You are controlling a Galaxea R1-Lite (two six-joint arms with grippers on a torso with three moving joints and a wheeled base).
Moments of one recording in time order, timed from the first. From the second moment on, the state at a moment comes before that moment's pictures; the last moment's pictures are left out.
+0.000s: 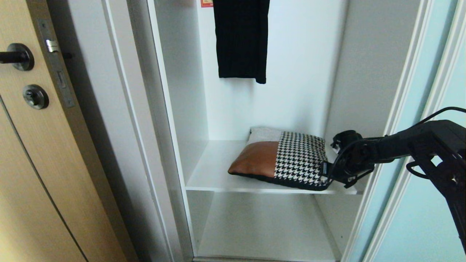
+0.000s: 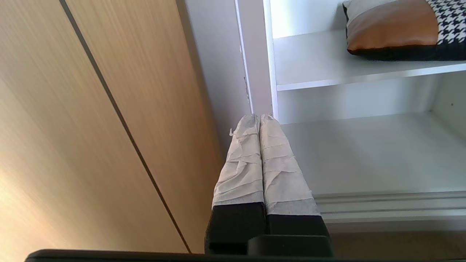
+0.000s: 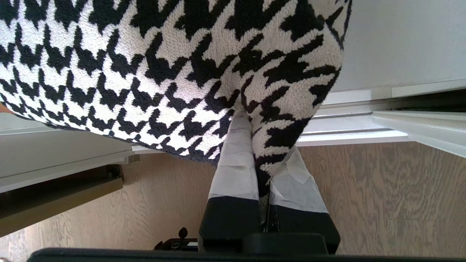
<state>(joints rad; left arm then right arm) 0.00 0.00 -0.01 0.00 -0.03 0.16 0.04 2.46 -1.72 0.21 0.12 0.40</state>
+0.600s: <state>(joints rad) -0.01 0.51 -0.50 0.06 -0.11 0.03 0.04 2.46 -1.72 0.21 0.12 0.40</state>
